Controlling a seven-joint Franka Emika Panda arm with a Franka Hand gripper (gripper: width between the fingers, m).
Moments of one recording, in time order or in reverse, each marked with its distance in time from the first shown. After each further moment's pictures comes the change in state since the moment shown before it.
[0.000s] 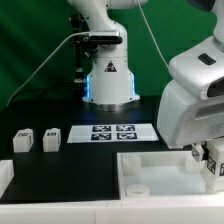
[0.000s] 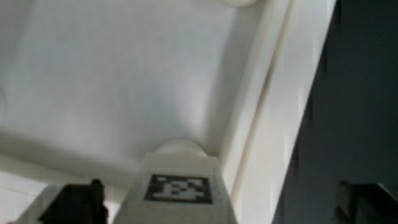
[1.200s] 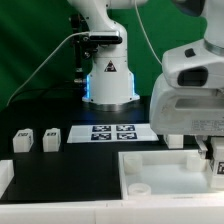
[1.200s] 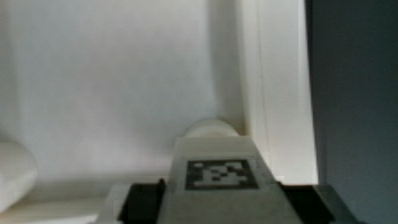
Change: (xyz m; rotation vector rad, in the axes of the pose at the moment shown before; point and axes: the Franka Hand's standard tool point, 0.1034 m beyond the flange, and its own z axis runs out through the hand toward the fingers) arm 0.005 0.003 0.006 0.044 0.135 0.655
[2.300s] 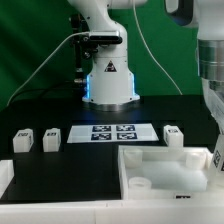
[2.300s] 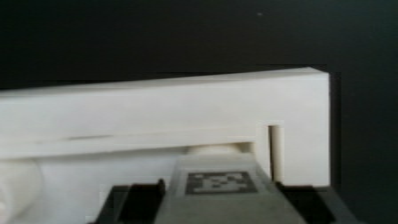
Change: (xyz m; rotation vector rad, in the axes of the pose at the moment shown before) arm -0.003 -0.011 0.001 0.208 0.052 1.385
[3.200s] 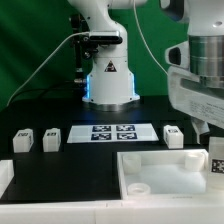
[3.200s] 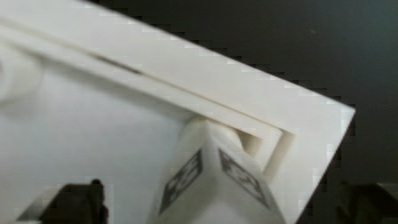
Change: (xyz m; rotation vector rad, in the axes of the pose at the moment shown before) arm 0.012 0.001 -0.009 -0.035 -0.013 -0.714
